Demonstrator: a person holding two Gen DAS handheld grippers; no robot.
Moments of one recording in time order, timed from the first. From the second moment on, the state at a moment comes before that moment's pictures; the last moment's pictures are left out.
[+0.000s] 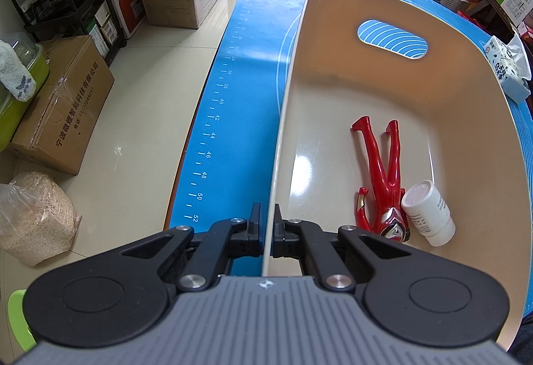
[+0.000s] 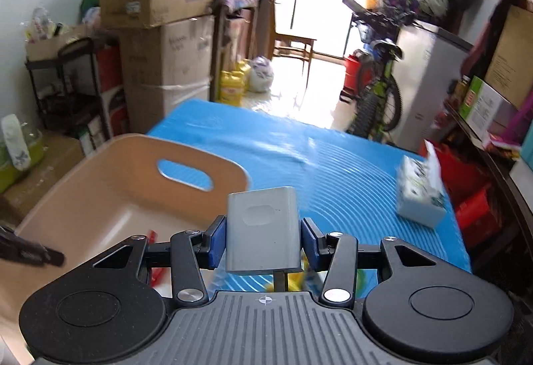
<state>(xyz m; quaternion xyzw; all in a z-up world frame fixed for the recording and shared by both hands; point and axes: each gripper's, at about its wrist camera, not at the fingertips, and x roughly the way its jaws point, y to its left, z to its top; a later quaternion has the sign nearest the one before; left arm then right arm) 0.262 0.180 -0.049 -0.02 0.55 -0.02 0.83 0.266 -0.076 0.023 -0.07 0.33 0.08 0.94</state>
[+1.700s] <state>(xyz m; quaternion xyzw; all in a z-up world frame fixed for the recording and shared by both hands) 0.264 0.177 -0.046 -0.02 0.55 -0.02 0.83 0.297 -0.074 0.020 -0.07 0.37 0.10 0.92</state>
